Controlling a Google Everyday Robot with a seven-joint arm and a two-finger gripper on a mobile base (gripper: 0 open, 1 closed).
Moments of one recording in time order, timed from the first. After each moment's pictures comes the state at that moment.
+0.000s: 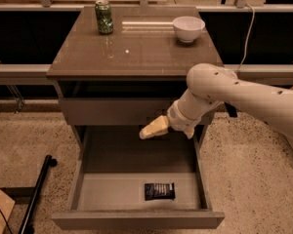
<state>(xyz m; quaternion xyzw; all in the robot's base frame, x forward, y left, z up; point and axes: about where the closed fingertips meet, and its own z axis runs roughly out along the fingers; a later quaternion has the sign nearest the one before) 0.566 -0.081 0.660 -0.13 0.97 0.19 0.05</state>
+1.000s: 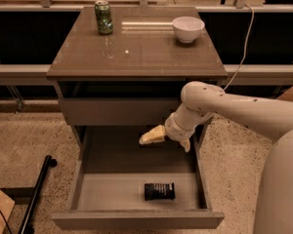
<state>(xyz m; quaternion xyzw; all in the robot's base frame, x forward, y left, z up) 0.581 -0.078 0.584 -0.04 0.98 0.20 0.01</state>
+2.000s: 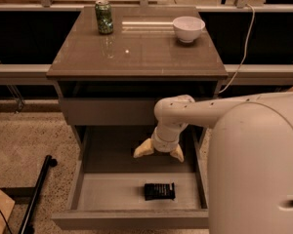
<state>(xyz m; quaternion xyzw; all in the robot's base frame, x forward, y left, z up) 0.576 -0.062 0.513 0.01 1.00 0.08 -0.02</state>
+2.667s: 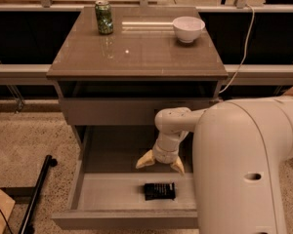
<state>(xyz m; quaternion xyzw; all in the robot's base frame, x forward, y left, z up) 0.552 -0.068 0.453 0.06 0.99 0.08 -0.10</state>
